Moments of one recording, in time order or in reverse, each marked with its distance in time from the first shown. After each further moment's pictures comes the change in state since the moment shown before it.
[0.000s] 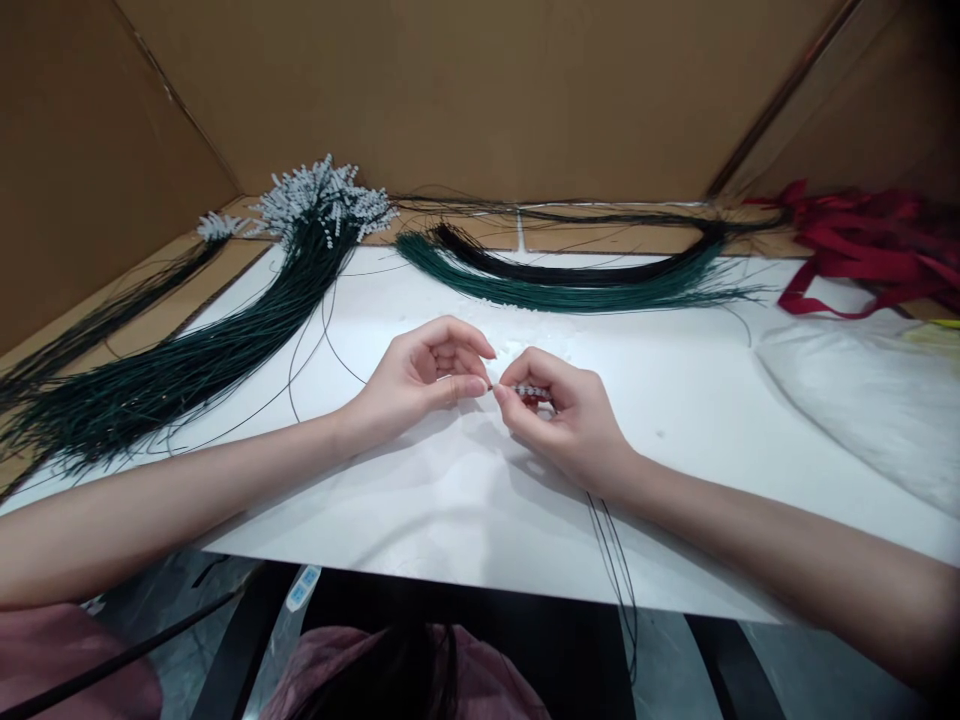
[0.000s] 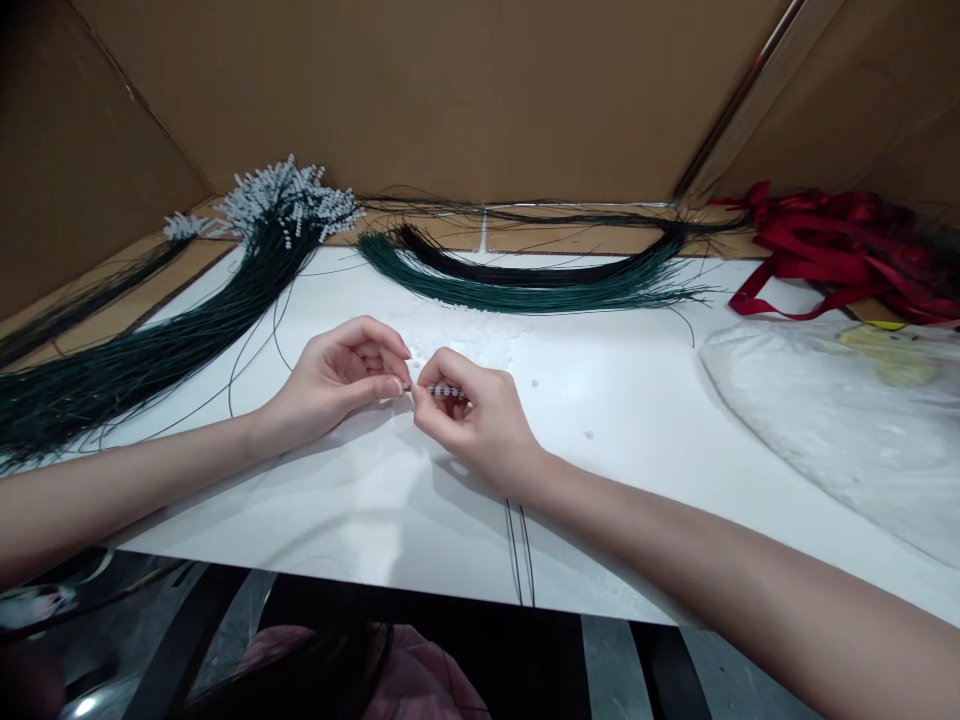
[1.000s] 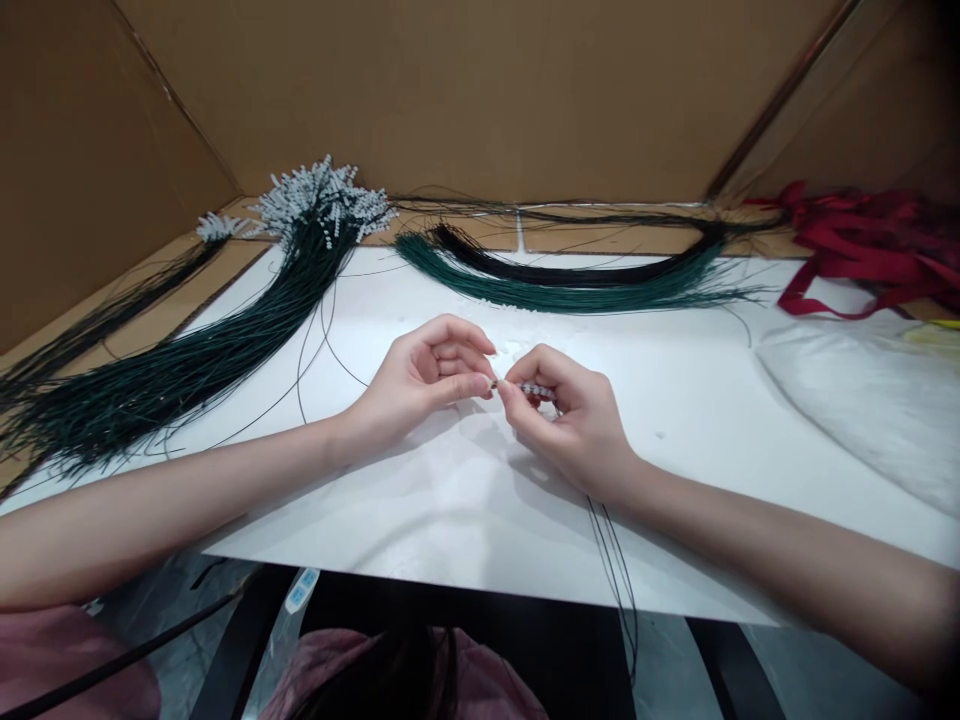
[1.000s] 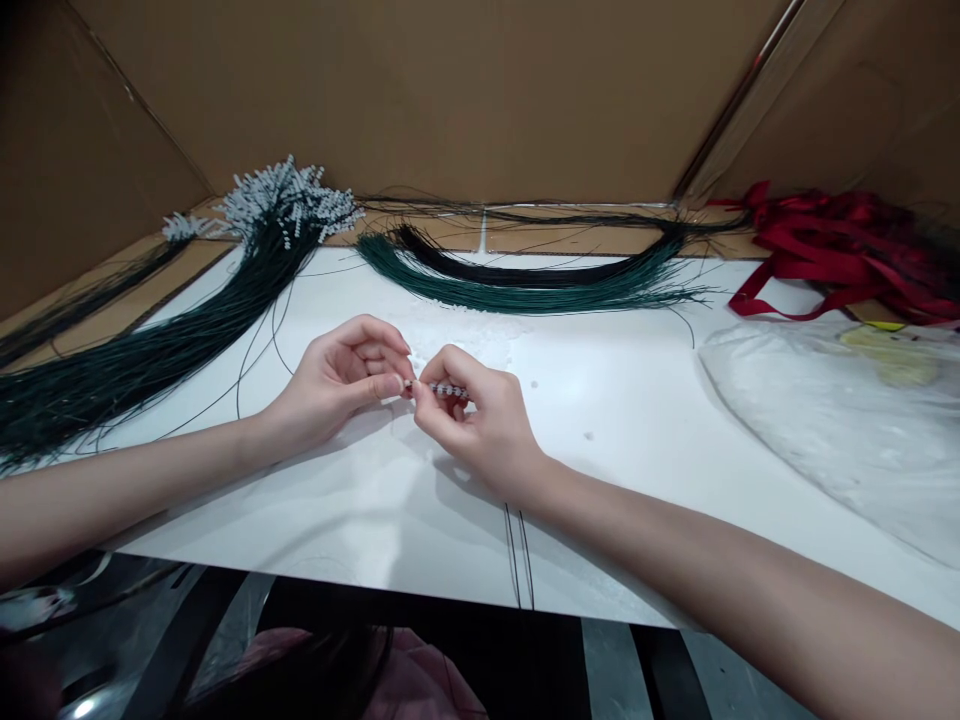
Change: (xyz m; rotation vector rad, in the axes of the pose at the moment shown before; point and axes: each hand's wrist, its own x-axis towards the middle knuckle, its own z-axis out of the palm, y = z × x) left_hand 0.000 -0.003 0.006 -0.134 0.036 -0.037; right_hand -0.001 -0.004 0.001 -0.008 0.077 -0.033
